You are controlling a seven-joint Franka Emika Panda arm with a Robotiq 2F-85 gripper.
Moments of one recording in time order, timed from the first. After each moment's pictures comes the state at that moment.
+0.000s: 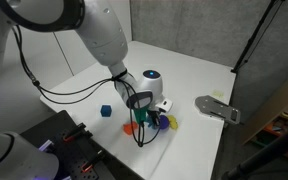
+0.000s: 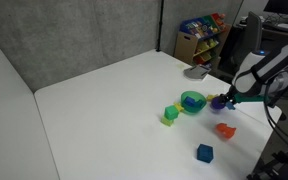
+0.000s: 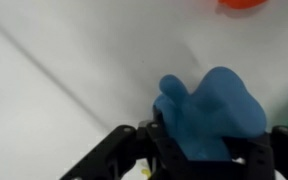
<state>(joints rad) -0.06 0.64 -0.17 -2.25 0.09 2.92 0.25</state>
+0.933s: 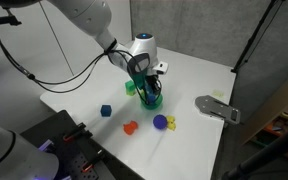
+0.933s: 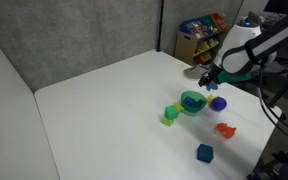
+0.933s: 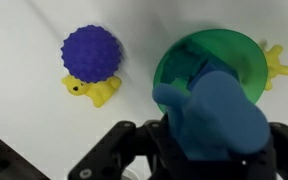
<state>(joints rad) 0.13 0.49 -0.19 -2.13 0.03 2.76 0.30</state>
